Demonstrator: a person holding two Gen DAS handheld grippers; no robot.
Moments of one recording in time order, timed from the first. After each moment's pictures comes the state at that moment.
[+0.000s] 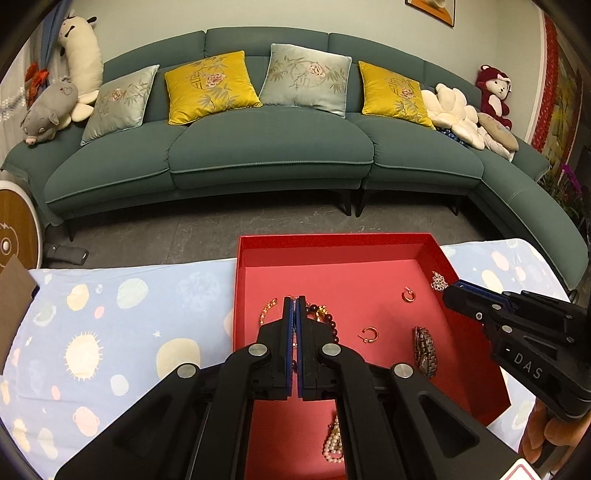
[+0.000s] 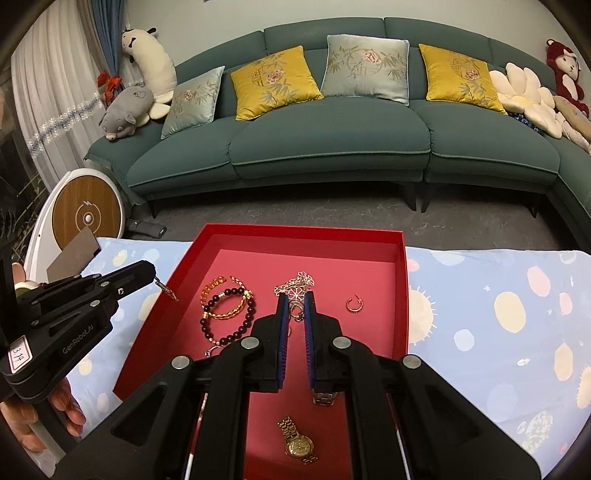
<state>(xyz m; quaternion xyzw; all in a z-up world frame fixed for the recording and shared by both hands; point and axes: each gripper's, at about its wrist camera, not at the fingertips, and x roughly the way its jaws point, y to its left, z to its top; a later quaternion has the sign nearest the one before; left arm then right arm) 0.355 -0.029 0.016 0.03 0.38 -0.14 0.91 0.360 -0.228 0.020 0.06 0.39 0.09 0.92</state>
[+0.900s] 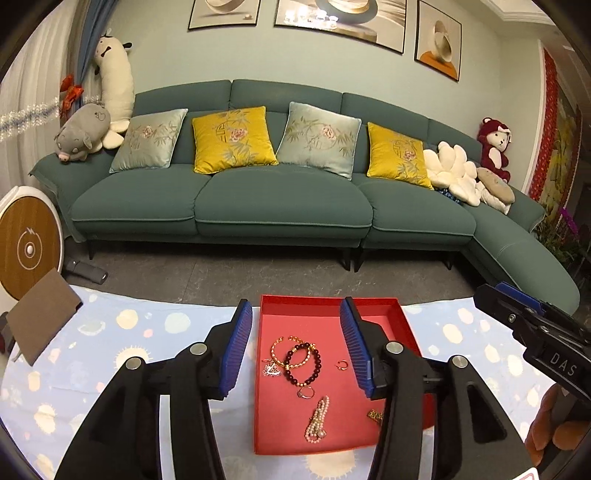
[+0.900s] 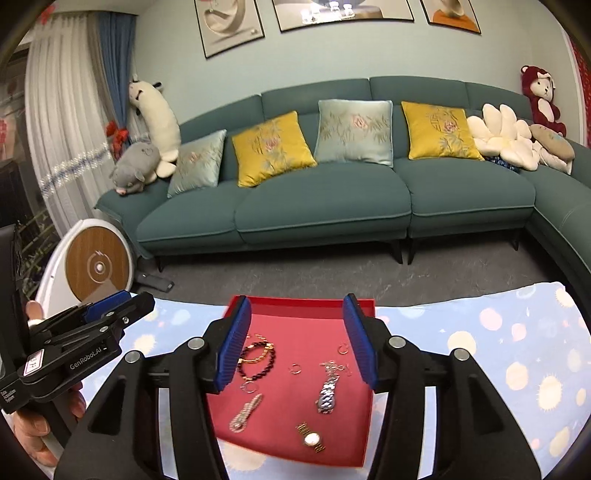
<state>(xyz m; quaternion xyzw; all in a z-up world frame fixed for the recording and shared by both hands) 0.278 -0.001 0.126 -0.02 0.29 -0.12 0.95 0.278 -0.244 0.136 0.09 0.27 0.08 0.96</state>
